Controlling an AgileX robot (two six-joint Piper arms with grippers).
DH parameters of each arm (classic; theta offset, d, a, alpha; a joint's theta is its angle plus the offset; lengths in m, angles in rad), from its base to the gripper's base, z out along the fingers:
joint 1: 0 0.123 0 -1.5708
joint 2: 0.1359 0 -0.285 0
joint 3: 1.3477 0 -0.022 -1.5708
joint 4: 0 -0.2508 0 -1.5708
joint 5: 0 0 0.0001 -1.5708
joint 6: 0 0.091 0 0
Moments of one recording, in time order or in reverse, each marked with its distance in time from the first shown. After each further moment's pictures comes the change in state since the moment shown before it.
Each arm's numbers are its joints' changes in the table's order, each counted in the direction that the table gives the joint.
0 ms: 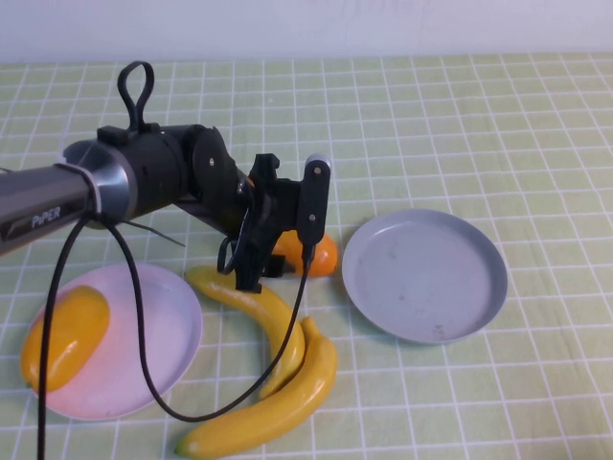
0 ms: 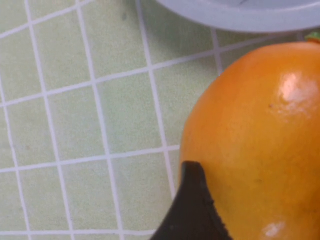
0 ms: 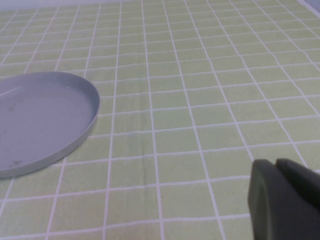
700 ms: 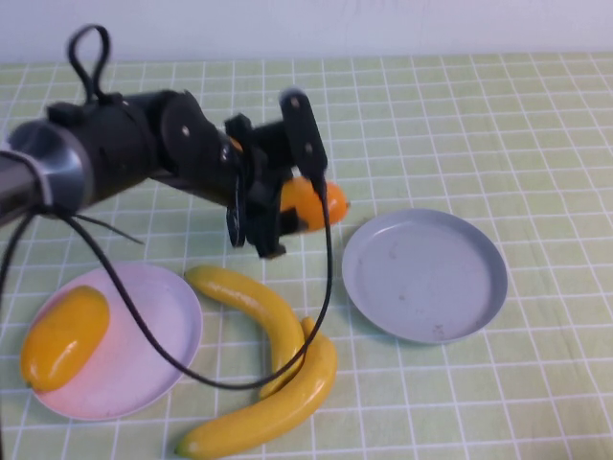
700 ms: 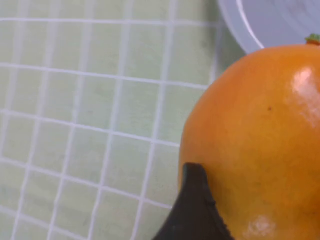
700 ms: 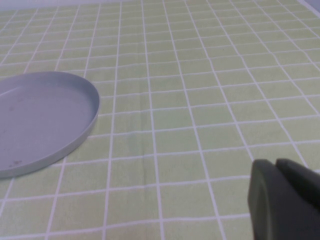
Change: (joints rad) right arm 0.000 0.000 0.000 0.000 0.000 0.000; left arm -0.003 -0.134 0.005 0.050 0.026 -0.340
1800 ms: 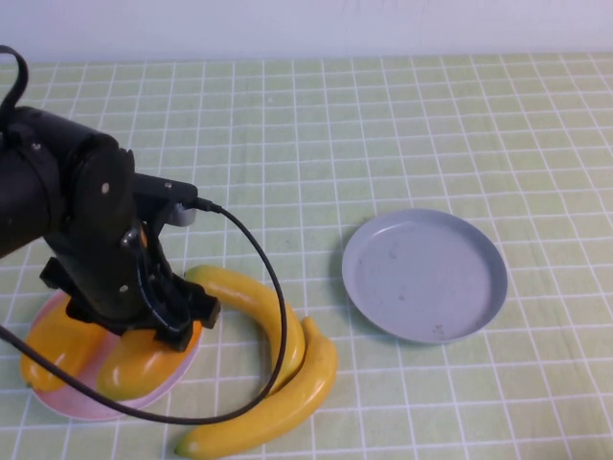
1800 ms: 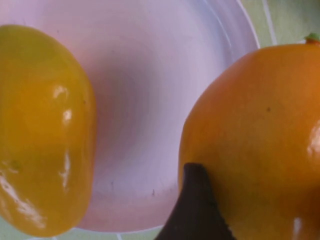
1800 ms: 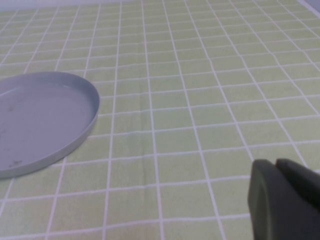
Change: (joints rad) right arm 0.000 0.000 0.000 0.000 0.000 0.000; left arm 0.000 -0.287 0.246 -0.408 -0.540 -1.396
